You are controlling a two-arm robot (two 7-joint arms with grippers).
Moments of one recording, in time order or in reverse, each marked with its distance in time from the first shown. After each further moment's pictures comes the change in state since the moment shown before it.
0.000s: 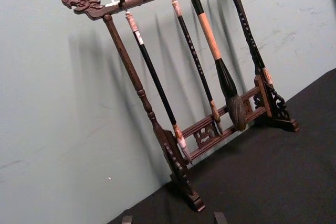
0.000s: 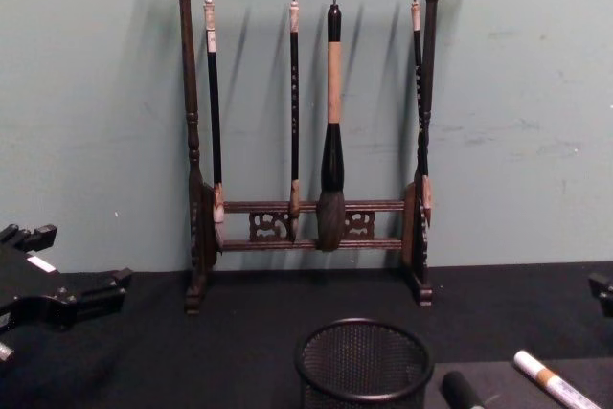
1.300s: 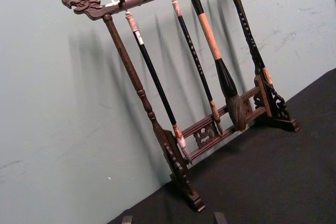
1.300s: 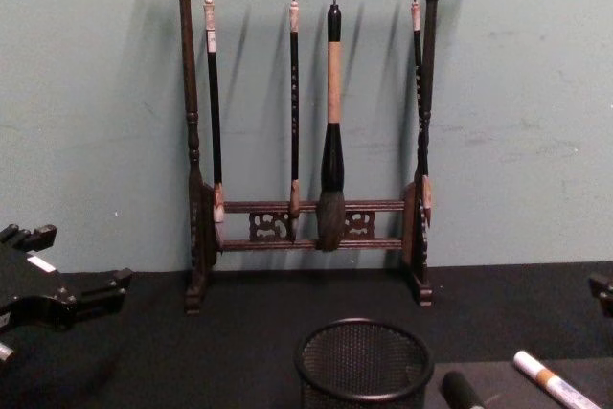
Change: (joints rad) left arm 0.000 0.000 0.000 0.000 0.000 0.000 0.000; right arm 0.000 0.000 0.000 0.000 0.000 0.000 0.000
